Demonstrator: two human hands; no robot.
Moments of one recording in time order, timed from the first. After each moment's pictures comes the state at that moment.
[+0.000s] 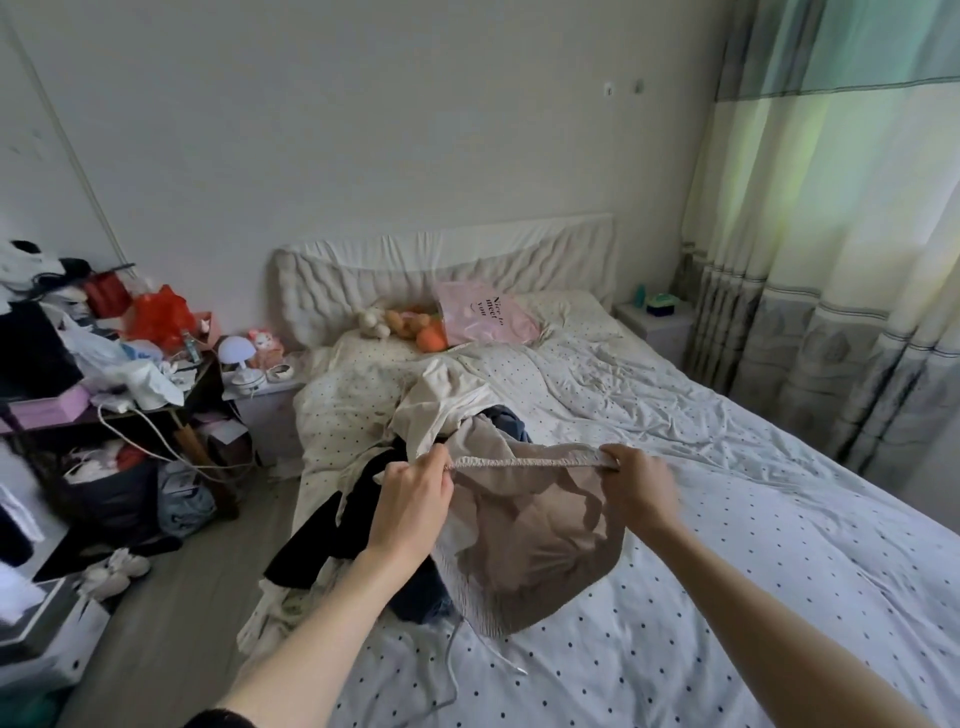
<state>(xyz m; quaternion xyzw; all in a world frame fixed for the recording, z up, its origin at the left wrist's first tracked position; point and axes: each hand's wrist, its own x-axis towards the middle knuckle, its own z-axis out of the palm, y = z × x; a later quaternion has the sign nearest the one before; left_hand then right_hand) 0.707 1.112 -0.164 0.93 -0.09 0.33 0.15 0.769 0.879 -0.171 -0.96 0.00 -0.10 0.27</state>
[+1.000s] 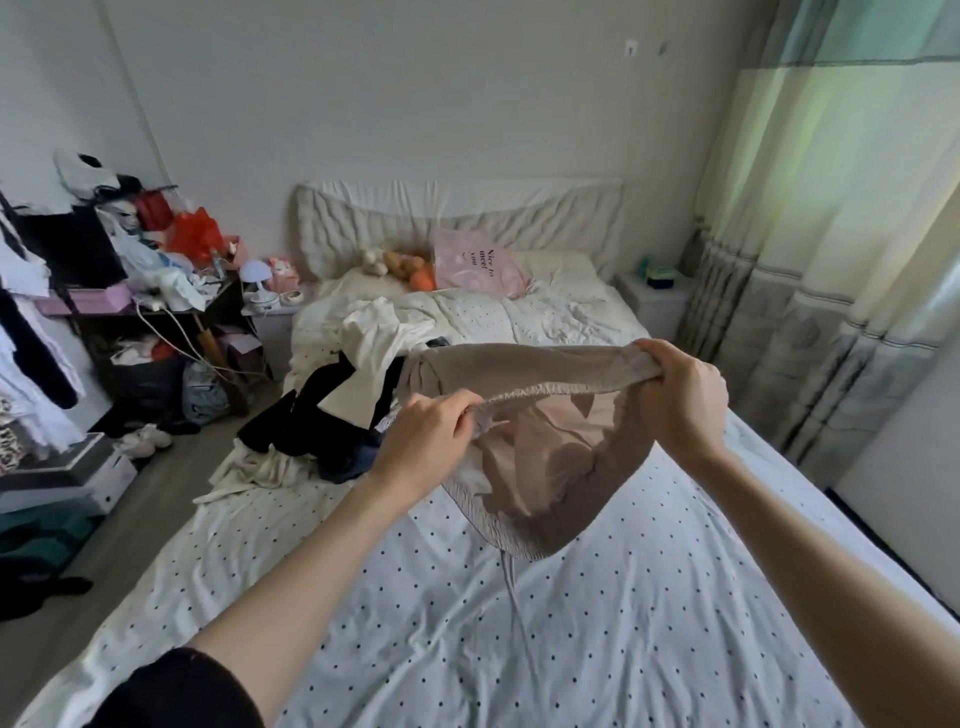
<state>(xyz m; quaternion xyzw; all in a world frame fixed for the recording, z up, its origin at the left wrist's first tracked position) 0.562 0.828 -0.131 0.93 -0.07 0.28 0.23 0.649 0.602 -0.103 -0.89 -0.10 -0.29 0.34</state>
